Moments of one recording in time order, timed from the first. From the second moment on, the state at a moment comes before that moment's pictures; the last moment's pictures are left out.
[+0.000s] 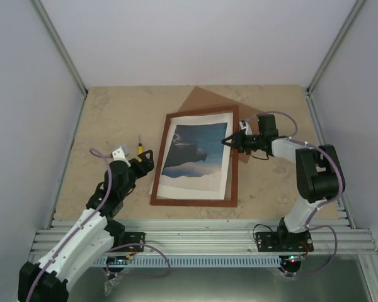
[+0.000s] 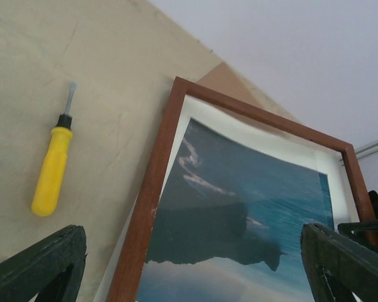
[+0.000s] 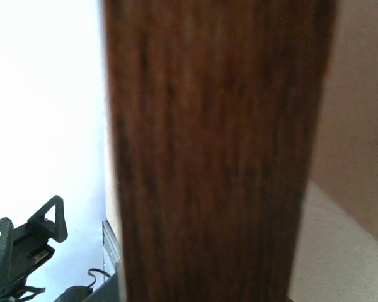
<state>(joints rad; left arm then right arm) -0.42 0.60 0.33 -0.05 -0.13 -0.78 0.19 1.72 0.92 0.02 -0.86 0.65</state>
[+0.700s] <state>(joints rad) -0.42 1.16 0.32 0.15 -0.13 -0.66 0.16 1.98 1.09 -0.14 -0.74 0.35</state>
